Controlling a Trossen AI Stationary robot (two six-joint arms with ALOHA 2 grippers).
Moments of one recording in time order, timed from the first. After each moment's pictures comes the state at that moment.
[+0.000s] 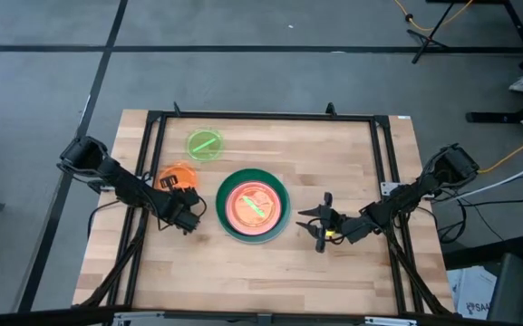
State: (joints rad) left arm -0.41 1.44 0.54 -0.88 -0.47 -0.86; right arm 0.55 1.48 0.38 0.73 0.70 0.27
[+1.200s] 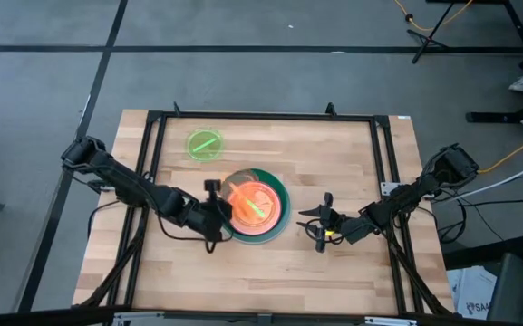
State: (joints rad) left arm -0.41 1.45 0.97 -0.55 -0.61 -0.19; right arm 0.55 1.48 0.38 0.68 0.70 0.29
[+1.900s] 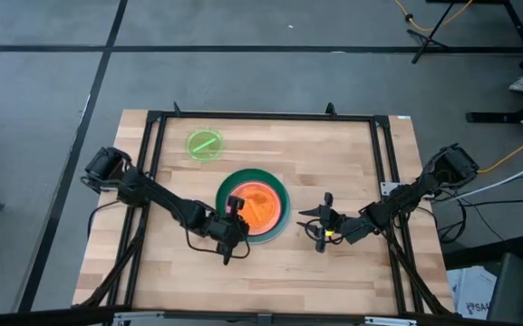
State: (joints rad) left arm -0.39 1.72 0.97 -0.27 -0.45 0.04; right arm 0.55 1.48 0.38 0.68 0.70 0.29
